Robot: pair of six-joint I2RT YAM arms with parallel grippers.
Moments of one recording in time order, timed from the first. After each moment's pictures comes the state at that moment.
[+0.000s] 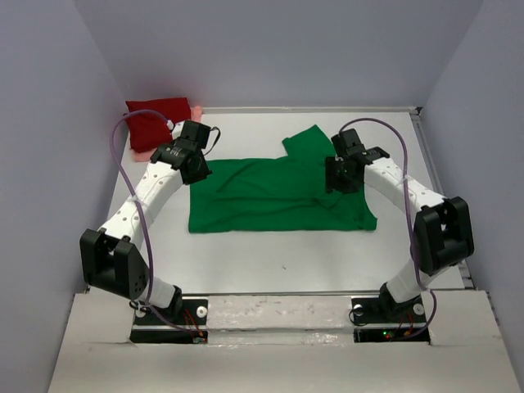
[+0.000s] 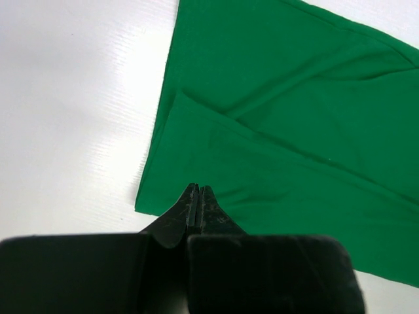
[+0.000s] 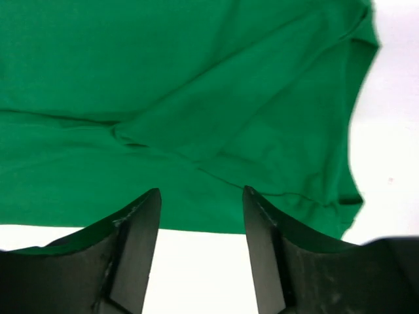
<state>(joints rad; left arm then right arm) -0.34 1.46 1.33 -0.88 -0.35 -0.61 0.36 1.63 1.28 -0.75 0.17 0.35</state>
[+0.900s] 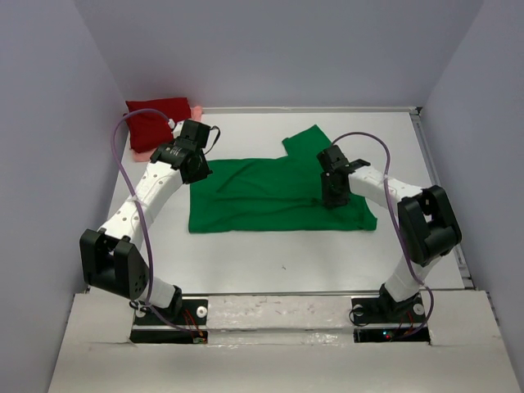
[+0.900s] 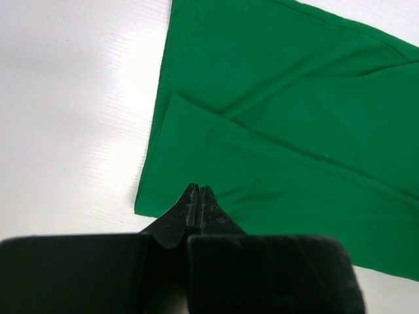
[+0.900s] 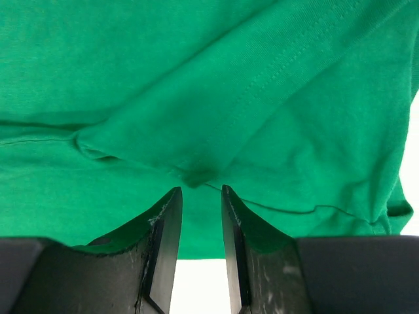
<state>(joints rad) -0.34 1.45 1.34 -0.86 -0.33 -0.58 0.43 1.73 1.16 -0.63 0.22 0.42</state>
